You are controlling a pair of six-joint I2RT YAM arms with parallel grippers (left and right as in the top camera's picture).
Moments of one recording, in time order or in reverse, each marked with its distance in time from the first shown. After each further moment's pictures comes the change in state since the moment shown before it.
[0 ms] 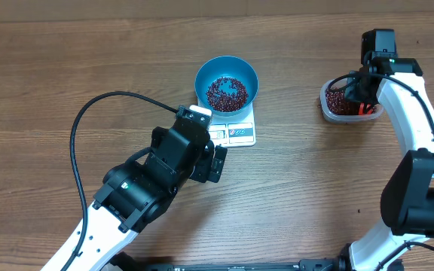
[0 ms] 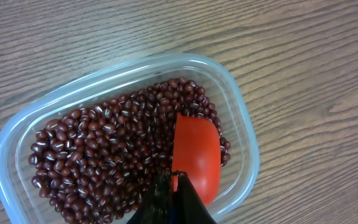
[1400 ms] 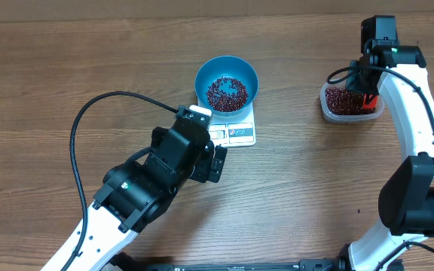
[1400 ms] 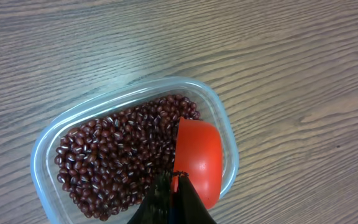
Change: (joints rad) left arm 0.000 0.000 0.000 0.000 0.000 0.000; right arm 0.032 0.000 0.127 -0.103 0.047 -0.004
